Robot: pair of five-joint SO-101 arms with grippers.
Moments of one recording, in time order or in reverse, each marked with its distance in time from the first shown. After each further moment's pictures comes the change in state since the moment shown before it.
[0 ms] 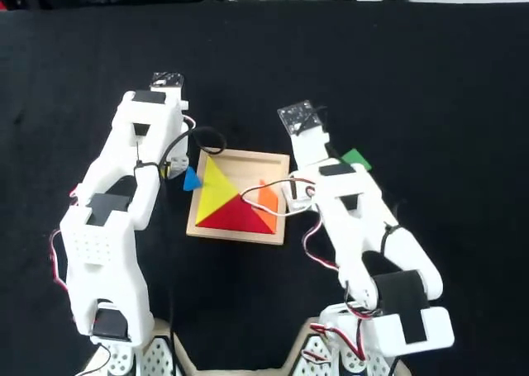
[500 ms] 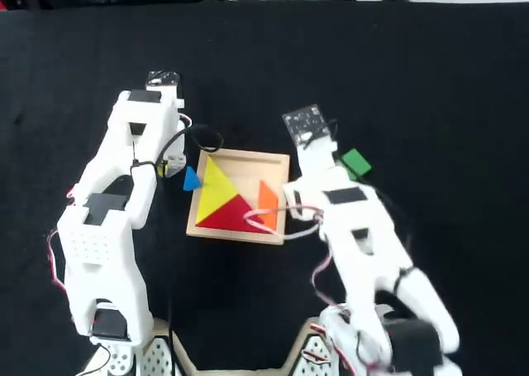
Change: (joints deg) left arm -1.5 0.0 -0.3 -0.5 0.0; right arm 0.0 -14.2 9.4 -4.4 -0.1
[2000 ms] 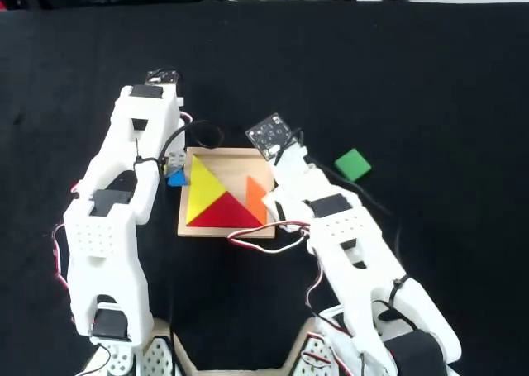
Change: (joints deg) left arm 0.8 4.0 -6.4 4.6 1.8; right arm -8.2 -7.5 3.8 -0.4 7.7
